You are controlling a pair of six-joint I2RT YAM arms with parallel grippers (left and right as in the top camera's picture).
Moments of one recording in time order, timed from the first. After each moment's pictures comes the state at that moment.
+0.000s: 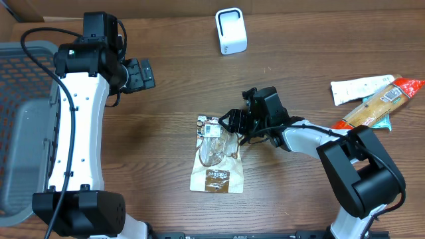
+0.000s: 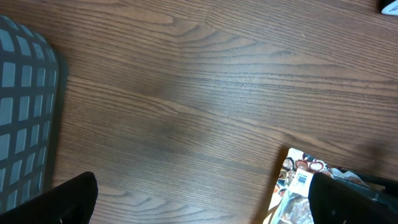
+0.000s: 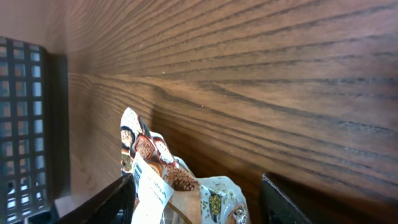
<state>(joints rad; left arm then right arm) 0.03 1.71 1.79 -1.31 -0.03 -0.26 0.48 1.92 0.89 0.16 -0.52 0.71</state>
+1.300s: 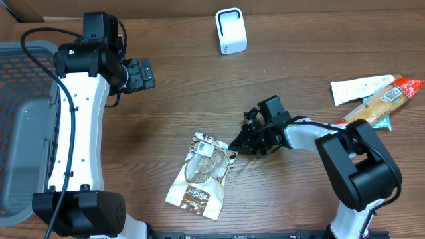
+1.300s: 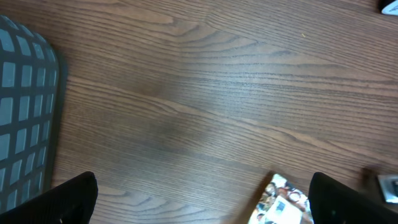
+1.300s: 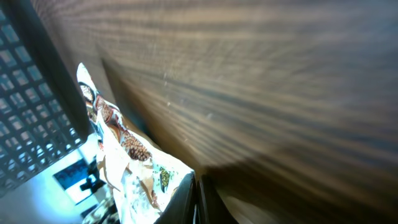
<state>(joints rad) 0.03 1.71 1.79 -1.31 -0.03 -0.26 0.44 1.95 0.90 -0.16 -0.81 0.71</state>
